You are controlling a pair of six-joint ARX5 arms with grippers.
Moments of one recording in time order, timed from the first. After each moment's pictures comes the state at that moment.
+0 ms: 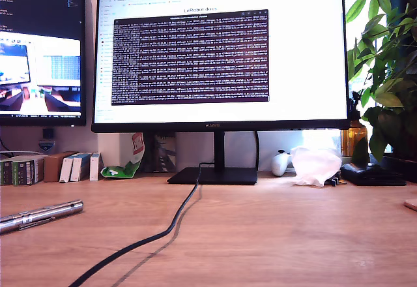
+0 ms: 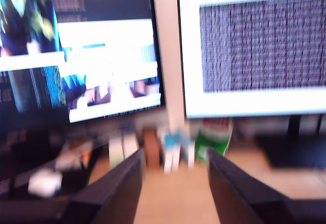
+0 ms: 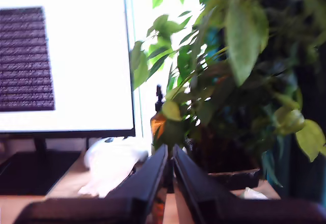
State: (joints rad) left arm -0.12 0.10 0.08 0.01 -0.10 0.00; right arm -0.04 0.01 0.15 -0.03 0.05 0.00
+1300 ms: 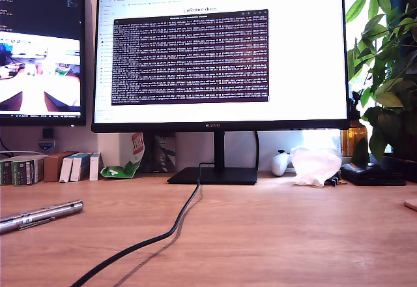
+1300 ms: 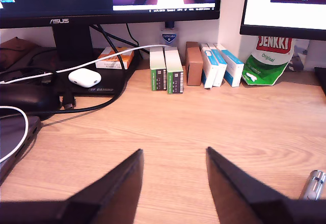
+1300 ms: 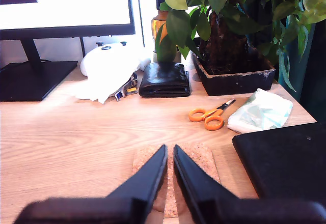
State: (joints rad) left arm -0.12 0.00 0.01 -0.18 -0.27 -0.13; right arm -0.03 0.01 0.01 -0.18 0.03 0.03
